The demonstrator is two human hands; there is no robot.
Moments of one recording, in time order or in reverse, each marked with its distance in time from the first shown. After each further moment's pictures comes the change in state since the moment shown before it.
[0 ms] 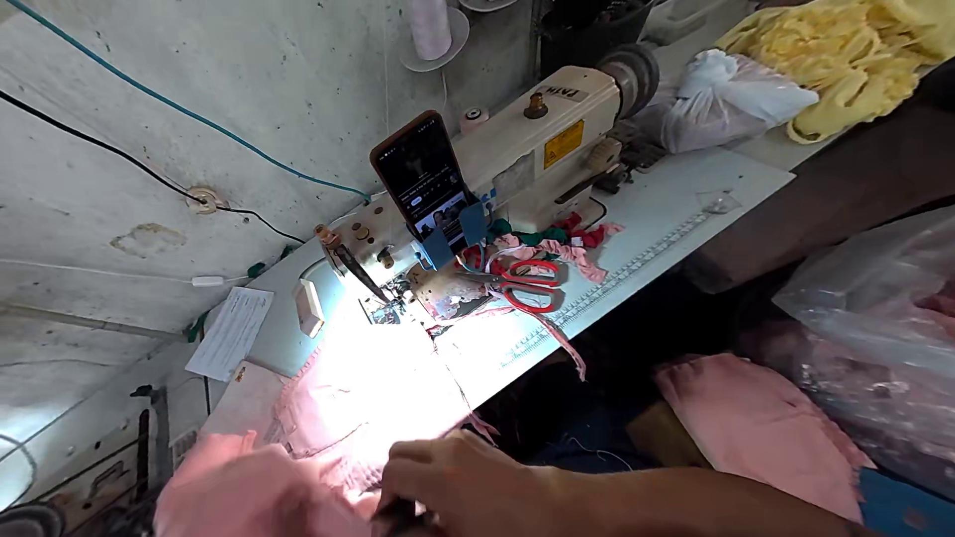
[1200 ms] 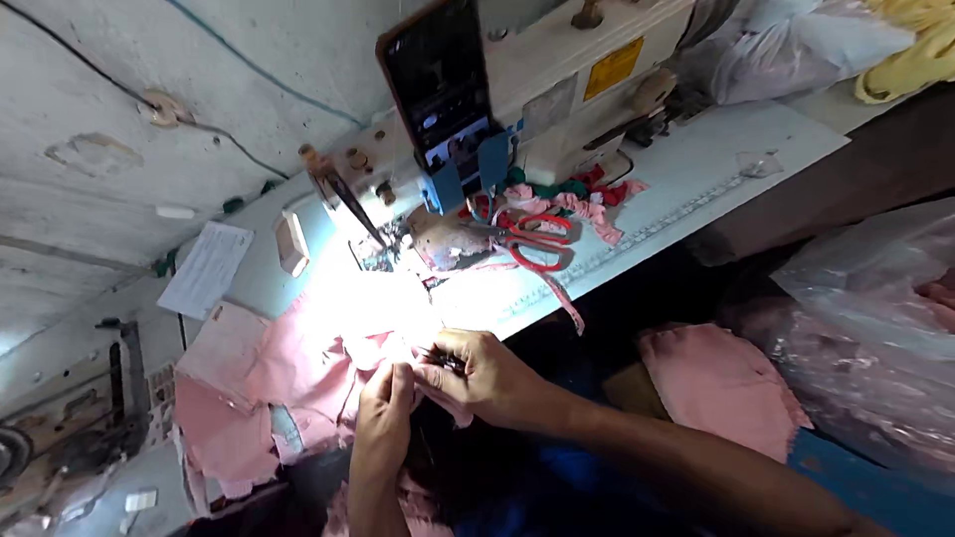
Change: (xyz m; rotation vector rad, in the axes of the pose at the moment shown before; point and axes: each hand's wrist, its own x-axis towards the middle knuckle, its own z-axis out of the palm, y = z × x) left_hand -0.044 -0.028 0.079 -0.338 -0.513 -0.581; right_hand -0.018 0.049 -0.017 0.056 0.138 0.473
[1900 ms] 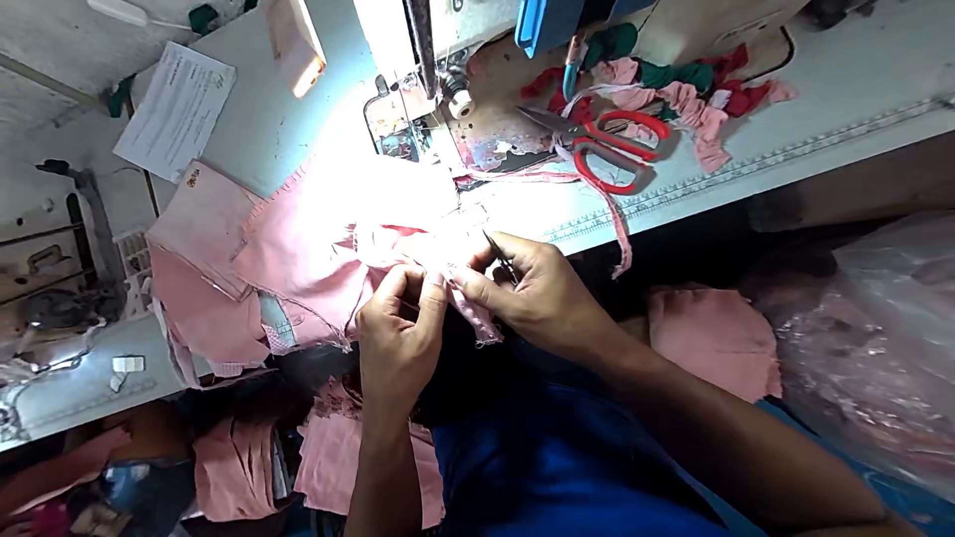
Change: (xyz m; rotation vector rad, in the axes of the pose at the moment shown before) left_hand -0.008 0.005 0.011 0.223 0.190 0.050; right_hand -0.006 0.006 -0.007 0.091 0.063 0.093
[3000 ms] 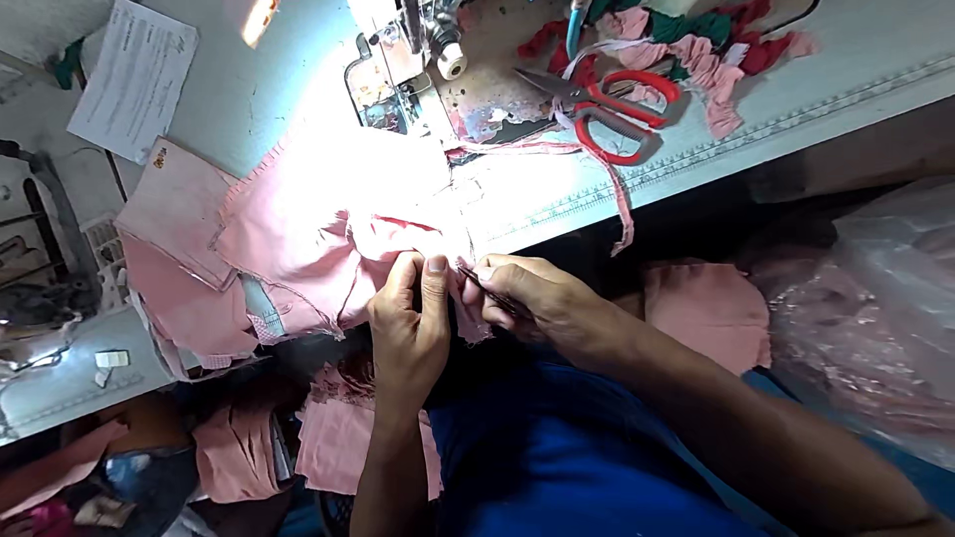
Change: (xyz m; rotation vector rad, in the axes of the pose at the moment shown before) left_hand -0.009 -0.007 0.016 -0.007 -0.024 0.076; right_hand -0.022 -0.006 -0.009 0.484 -0.283 0.454
